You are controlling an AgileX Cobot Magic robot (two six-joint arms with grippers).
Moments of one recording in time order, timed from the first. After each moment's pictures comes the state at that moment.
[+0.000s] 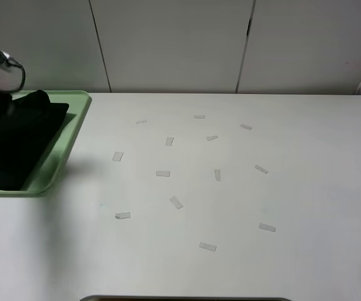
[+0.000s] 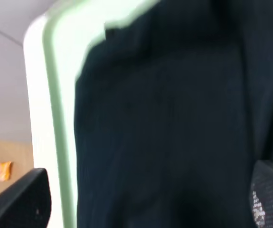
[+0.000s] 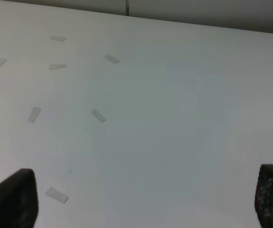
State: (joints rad) left arm 0.17 1.64 -0.82 0.95 -0.10 -0.37; right arm 0.23 -0.01 -0.49 -0.08 1.03 0.07
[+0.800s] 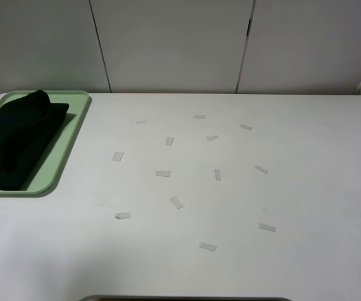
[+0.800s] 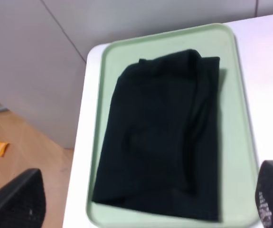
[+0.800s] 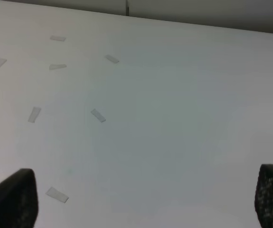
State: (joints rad) left arm 0.04 0.75 -0.89 0.26 0.73 0.05; right arm 0.23 -0.01 -0.49 -0.08 1.03 0.07
